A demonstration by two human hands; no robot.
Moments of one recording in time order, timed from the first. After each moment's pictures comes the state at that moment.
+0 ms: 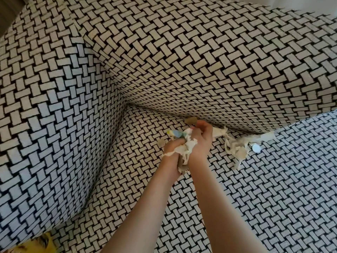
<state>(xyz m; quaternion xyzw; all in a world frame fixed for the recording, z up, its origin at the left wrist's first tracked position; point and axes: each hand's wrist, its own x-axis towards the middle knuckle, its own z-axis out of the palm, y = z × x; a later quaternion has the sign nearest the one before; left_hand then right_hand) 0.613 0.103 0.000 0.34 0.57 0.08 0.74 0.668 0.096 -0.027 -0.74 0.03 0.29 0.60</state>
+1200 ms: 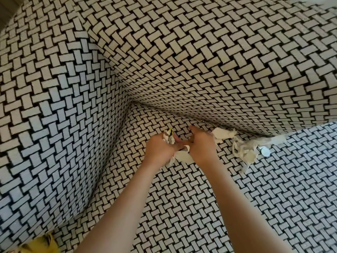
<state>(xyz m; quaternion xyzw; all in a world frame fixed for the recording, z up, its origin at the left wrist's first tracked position) 0.585 0.142 -0.018 0.61 0.59 0.04 0.53 0.689 0.090 -0.025 -0.84 -0.39 0.35 0.17</state>
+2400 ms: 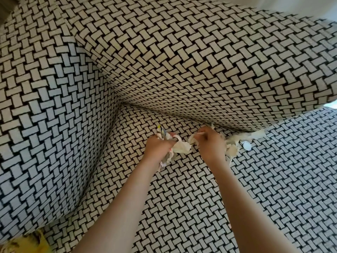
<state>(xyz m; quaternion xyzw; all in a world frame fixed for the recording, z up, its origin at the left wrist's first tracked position) 0.605 0.120 0.006 0.40 0.63 0.07 0.66 0.720 0.047 -0.014 -0.87 -0.27 0.31 0.28</state>
